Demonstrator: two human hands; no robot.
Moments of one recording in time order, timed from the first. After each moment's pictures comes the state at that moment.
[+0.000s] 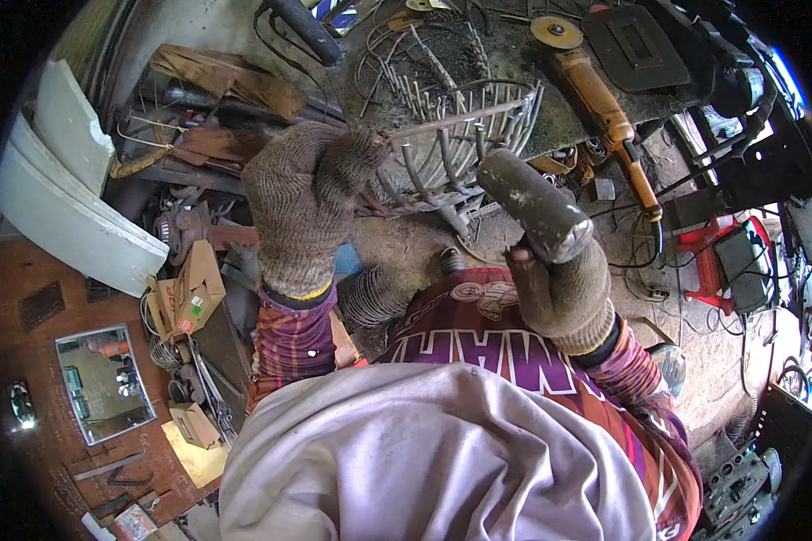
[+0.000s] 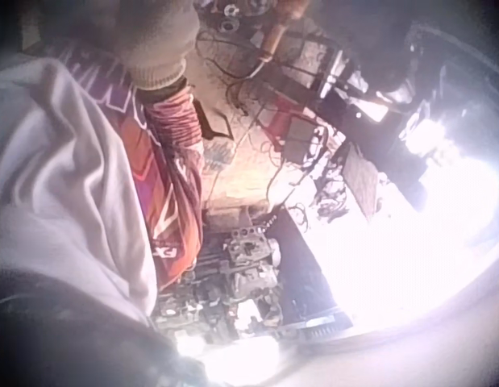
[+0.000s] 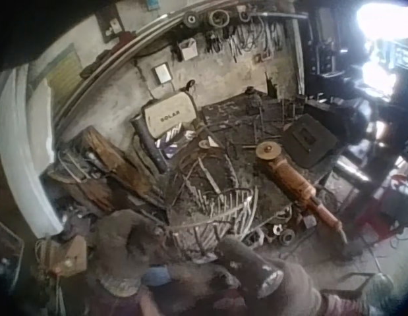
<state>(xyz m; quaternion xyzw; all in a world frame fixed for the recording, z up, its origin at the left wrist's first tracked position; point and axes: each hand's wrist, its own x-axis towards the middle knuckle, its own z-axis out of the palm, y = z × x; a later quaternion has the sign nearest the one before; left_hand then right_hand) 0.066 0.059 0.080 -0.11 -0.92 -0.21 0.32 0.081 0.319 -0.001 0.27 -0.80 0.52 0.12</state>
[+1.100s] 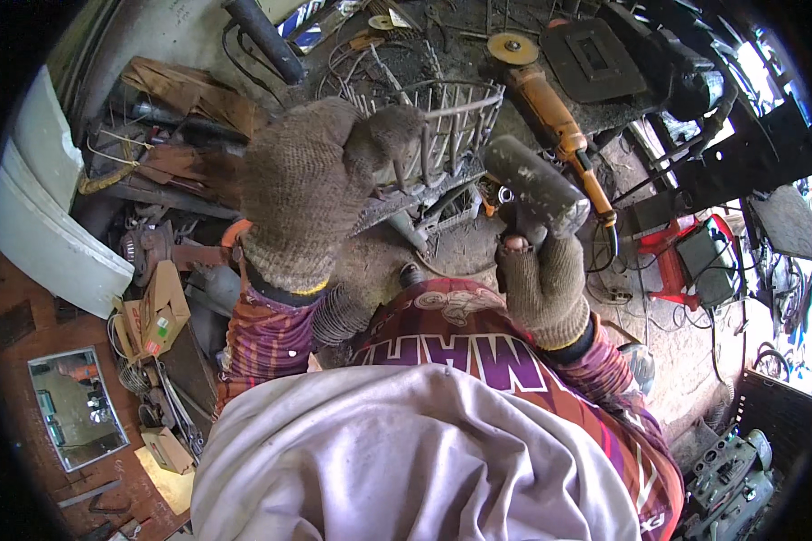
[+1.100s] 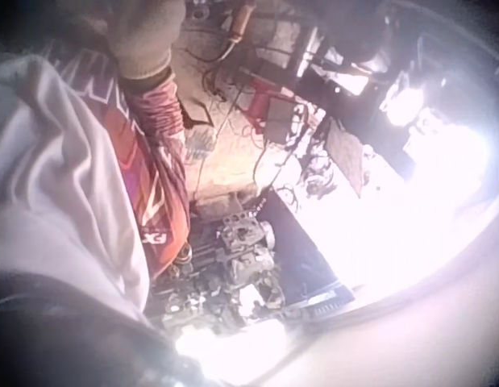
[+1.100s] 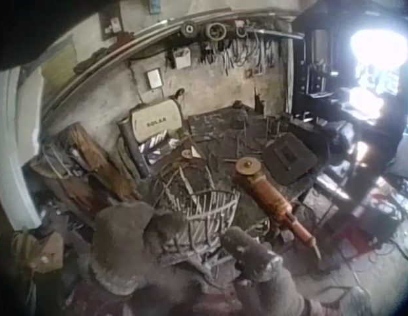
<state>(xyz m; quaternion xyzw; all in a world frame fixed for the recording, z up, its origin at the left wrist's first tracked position) 0.030 0.095 0.083 -0.17 -0.91 -0.07 0.37 0.073 0.338 0.003 0.16 -0.78 0.61 0.01</state>
